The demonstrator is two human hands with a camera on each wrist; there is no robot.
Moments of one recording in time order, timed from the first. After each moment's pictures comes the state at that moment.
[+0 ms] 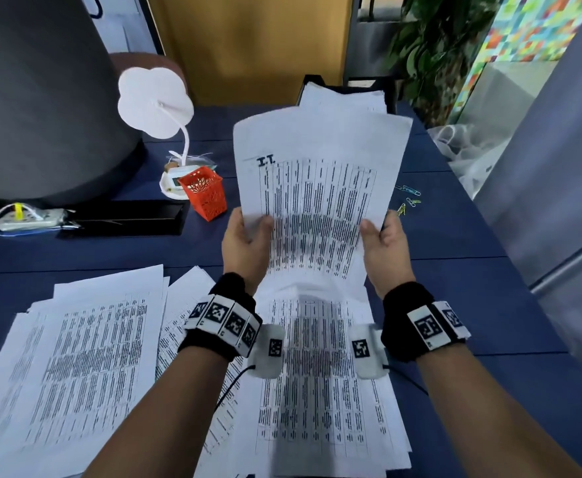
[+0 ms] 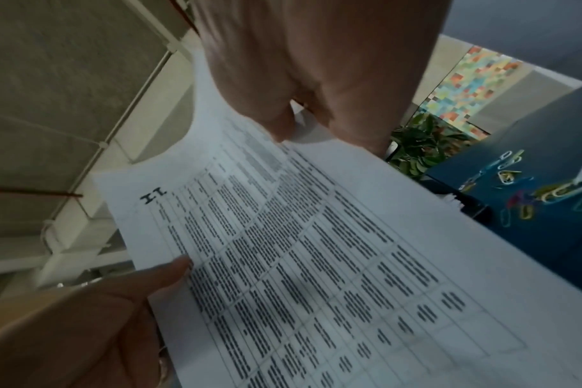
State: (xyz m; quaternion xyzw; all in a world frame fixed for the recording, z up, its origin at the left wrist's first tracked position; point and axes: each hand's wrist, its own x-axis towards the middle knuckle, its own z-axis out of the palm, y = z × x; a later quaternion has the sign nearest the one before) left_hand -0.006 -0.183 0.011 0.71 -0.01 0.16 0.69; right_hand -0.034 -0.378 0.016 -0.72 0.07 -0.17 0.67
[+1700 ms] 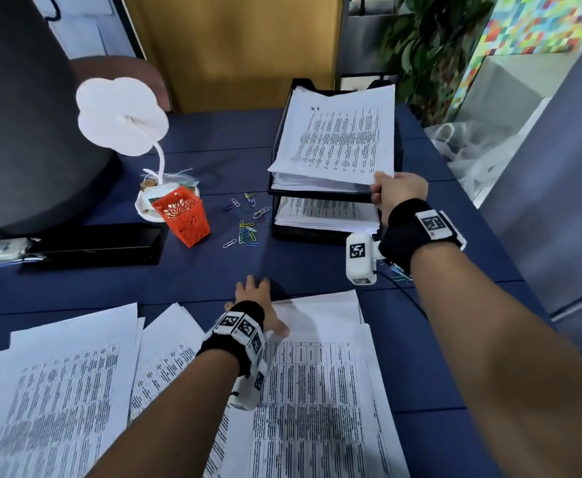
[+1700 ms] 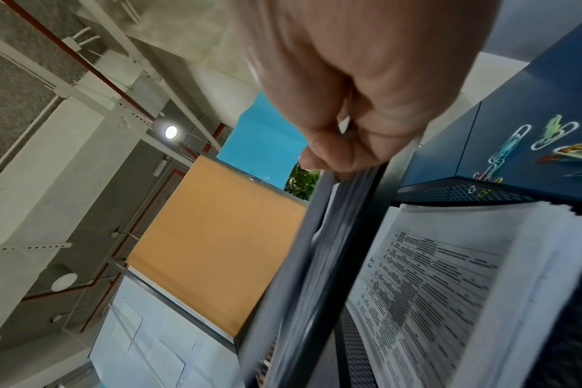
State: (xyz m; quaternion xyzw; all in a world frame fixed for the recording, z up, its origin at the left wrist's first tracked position) left_hand 0.070 -0.195 -0.087 0.95 -0.02 -0.32 0.06; right_hand 0.142 -0.438 0.037 -0.60 0.32 -0.15 0.71
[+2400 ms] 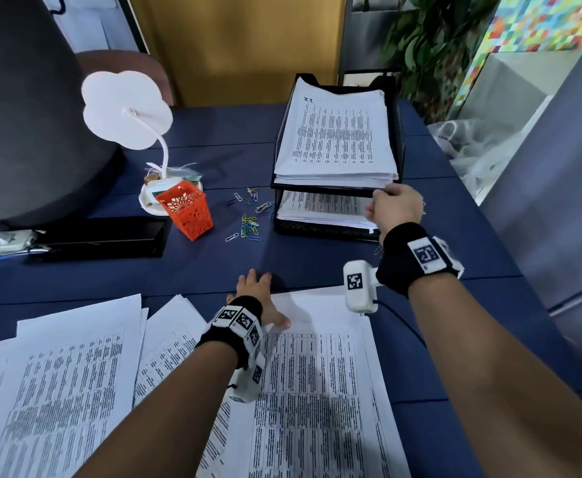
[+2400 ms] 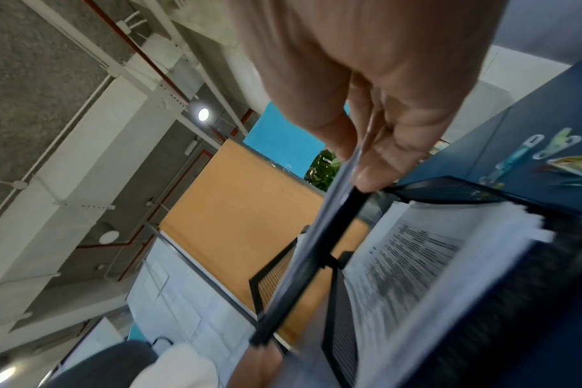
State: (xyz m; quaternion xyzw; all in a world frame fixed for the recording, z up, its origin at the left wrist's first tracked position) left_hand 0.064 -0.190 -0.083 0.95 -0.02 -0.29 0.10; right_hand 0.110 -0.420 0.021 -0.65 0.33 -0.16 0.67
